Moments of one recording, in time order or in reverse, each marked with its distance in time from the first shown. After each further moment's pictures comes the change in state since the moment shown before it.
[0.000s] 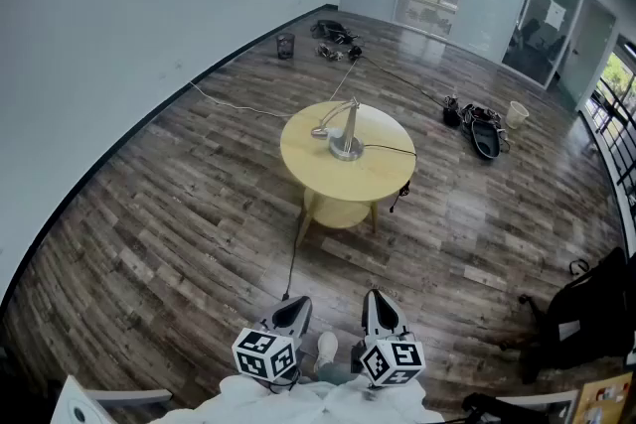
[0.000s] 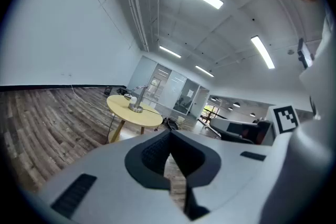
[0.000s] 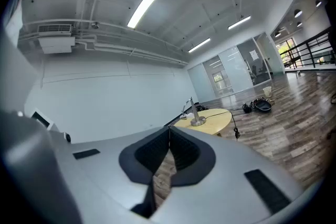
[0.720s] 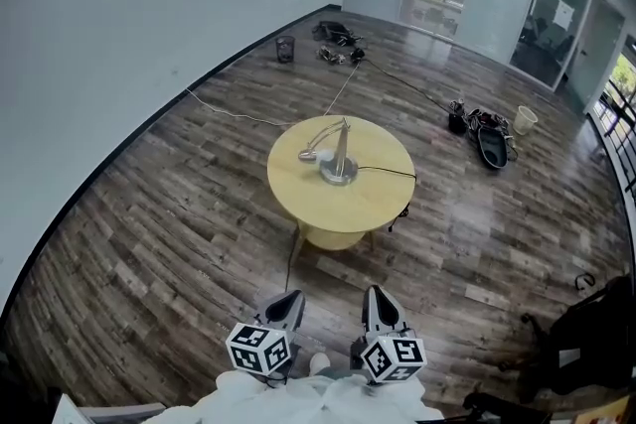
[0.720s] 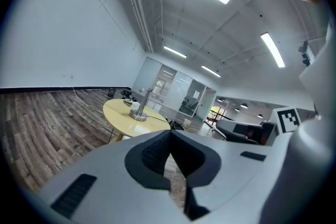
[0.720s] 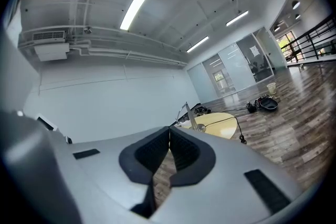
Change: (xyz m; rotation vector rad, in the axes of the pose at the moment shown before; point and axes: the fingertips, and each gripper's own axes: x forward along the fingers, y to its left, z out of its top) left arm 0.143 0.043 0.066 -0.011 -0.015 0.060; right arm 0.128 -0.092 0.053 0.043 -0.016 0.027
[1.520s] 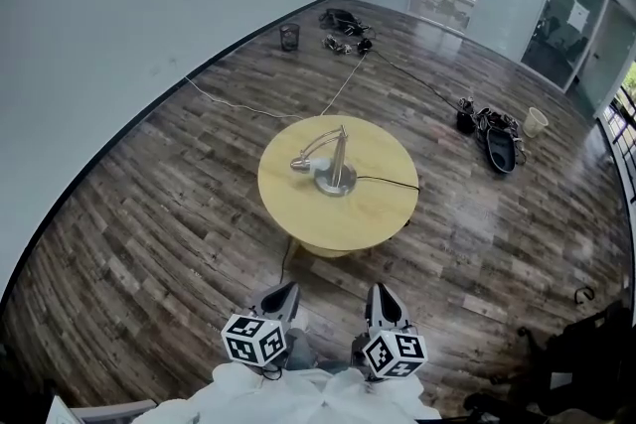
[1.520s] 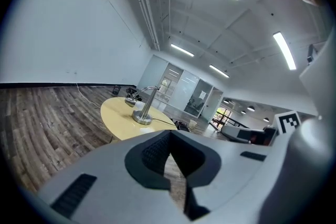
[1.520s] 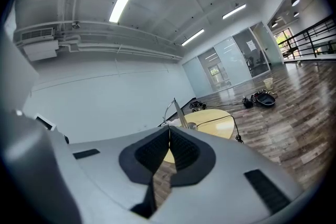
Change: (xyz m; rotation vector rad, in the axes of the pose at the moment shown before) left arm 0.111 0.045 0.030 -0.046 0.010 0.054; right arm 0.099 -0.081 0.008 0.020 0.068 -0.043
